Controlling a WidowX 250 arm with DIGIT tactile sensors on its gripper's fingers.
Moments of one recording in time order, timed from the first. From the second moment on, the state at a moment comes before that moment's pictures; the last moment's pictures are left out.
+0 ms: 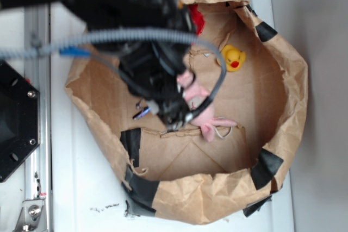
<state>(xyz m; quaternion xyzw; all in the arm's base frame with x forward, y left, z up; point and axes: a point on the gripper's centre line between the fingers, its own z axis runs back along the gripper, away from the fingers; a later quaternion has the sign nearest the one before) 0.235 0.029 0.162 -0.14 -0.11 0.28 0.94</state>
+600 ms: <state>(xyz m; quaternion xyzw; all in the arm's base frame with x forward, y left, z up) 0.237 0.018 0.122 -0.05 -0.11 0.30 0.95</state>
